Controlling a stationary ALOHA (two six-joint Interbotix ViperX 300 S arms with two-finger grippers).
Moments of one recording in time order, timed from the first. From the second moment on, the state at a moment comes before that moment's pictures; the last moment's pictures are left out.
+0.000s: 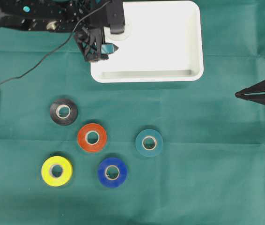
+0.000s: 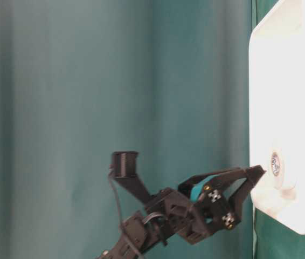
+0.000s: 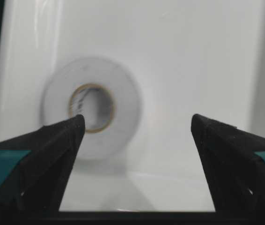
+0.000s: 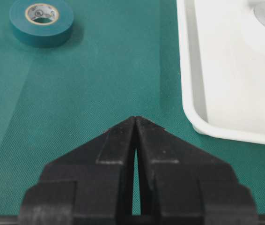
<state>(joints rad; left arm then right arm) 0.37 0.05 0.54 -0.02 0.28 0.33 -0.01 -1.13 1.48 -0.04 0.00 0.00</state>
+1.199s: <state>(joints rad) 0.02 -0.26 0.75 -0.02 0.35 0.09 -0.01 -1.13 1.49 -0.04 0.00 0.00</state>
